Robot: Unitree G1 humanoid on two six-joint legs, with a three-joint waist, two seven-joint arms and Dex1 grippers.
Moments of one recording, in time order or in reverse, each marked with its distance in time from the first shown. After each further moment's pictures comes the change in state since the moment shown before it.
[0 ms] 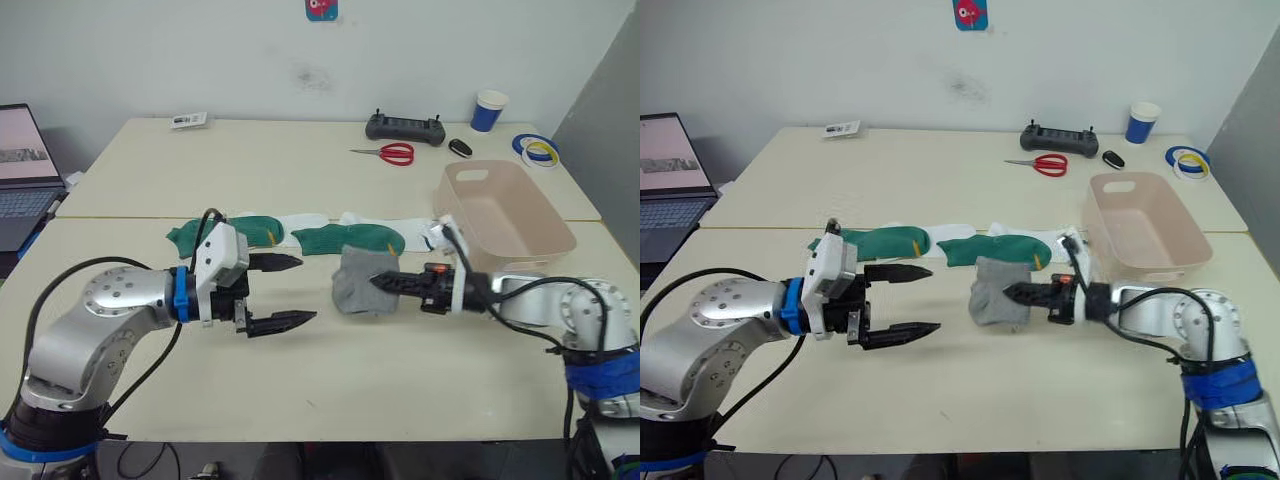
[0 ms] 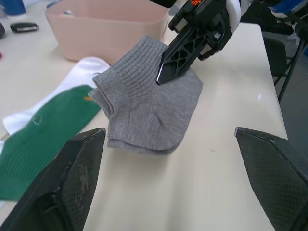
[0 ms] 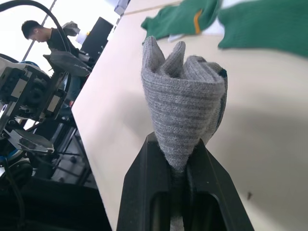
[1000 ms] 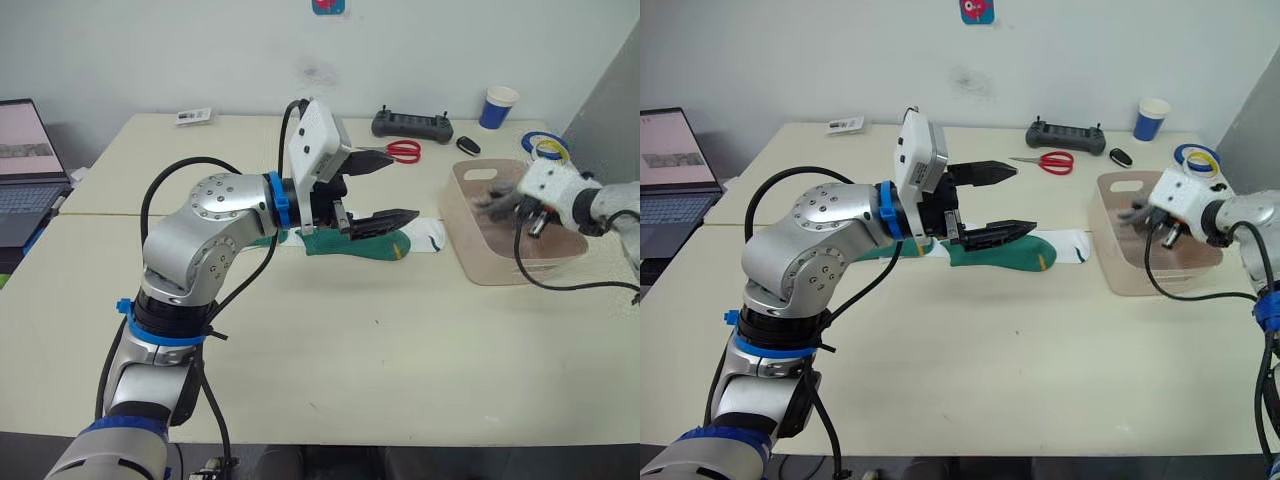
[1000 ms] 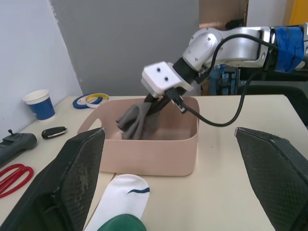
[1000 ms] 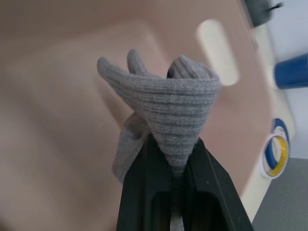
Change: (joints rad) left arm -0.577 -0.349 -0.247 0.229 0.128 0.033 0.197; right arm -0.397 -0.322 0.438 0.882 -1.695 -1.167 0.751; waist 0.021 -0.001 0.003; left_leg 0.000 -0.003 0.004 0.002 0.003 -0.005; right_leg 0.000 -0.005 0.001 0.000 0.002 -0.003
